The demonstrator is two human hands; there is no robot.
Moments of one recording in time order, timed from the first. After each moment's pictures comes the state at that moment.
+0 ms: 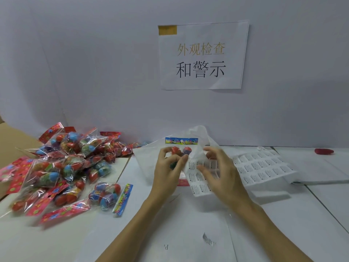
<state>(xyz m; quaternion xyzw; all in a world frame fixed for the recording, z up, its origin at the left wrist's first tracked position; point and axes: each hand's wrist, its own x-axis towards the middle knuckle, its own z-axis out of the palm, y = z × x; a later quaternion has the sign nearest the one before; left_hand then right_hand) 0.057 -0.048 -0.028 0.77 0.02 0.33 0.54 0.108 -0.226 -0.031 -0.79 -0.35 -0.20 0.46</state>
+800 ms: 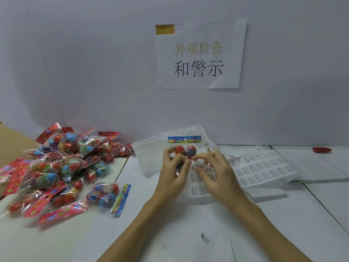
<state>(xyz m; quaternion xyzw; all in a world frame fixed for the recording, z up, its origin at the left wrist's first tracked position) 0.057 -0.060 -0.037 0.79 -0.03 0.30 0.53 0.107 -0.224 -0.031 -0.79 -0.38 -0.21 0.44</state>
